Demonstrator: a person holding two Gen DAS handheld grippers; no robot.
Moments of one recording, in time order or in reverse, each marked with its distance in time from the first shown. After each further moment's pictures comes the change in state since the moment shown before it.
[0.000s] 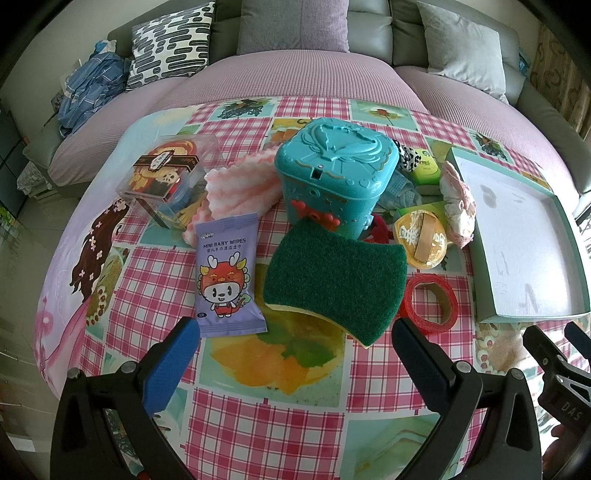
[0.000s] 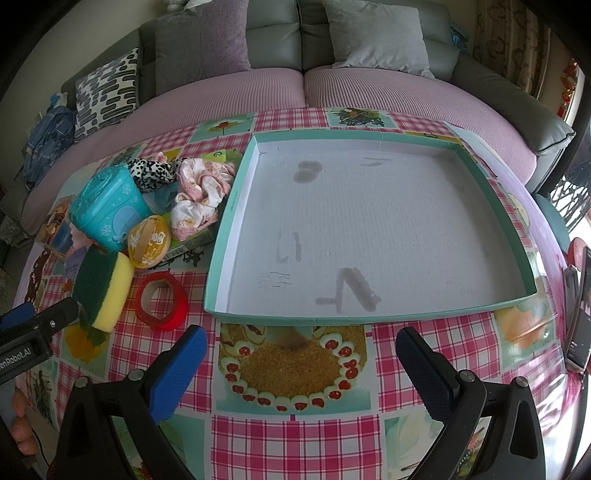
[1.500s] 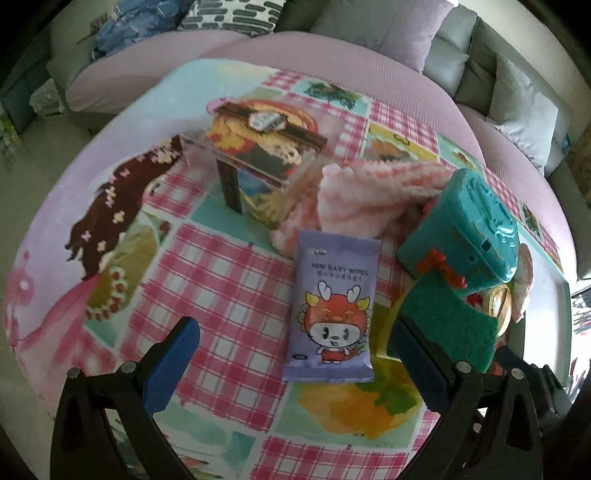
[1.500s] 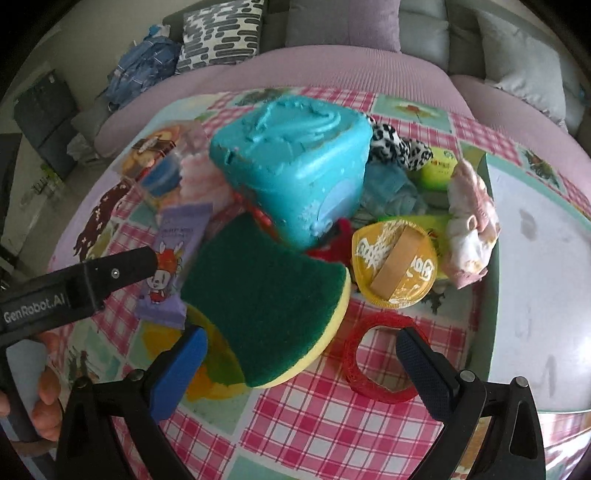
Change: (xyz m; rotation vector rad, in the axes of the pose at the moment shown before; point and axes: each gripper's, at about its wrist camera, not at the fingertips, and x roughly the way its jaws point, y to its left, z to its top) left arm 0.047 0.110 0.018 -0.265 0.056 -0.084; right arm 0.054 0.162 0.017 -0.311 0.093 0.252
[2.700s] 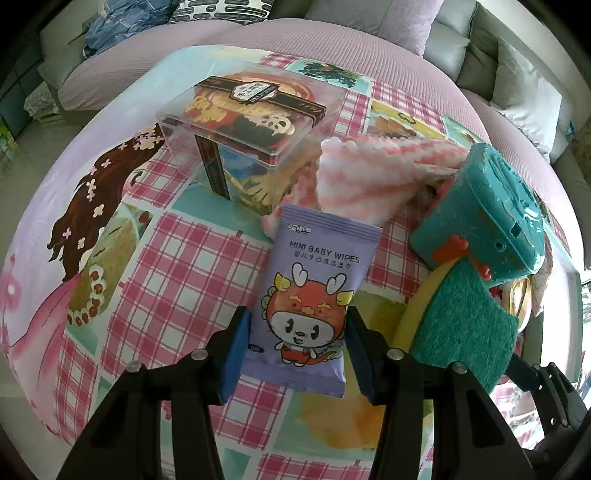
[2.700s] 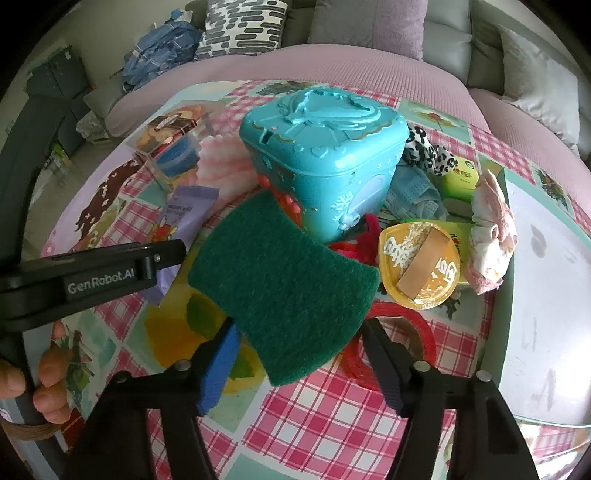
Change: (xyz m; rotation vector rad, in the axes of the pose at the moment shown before) left arm 0.024 -0.003 -0.002 0.022 0.040 0.012; right arm 0.010 0.020 -0.002 -0.090 -0.001 -0.003
